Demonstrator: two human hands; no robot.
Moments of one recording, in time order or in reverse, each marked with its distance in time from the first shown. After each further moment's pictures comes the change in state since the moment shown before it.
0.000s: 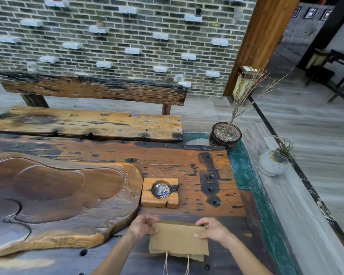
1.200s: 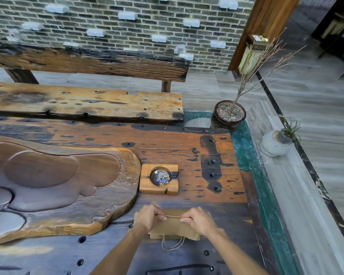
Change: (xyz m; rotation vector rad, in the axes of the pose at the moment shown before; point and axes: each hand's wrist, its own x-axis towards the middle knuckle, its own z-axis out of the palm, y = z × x) left_hand 0.036 -0.002 0.027 0.791 0.018 0.115; right_hand 0.023 -0.029 0.033 -0.606 0.065 -0.386
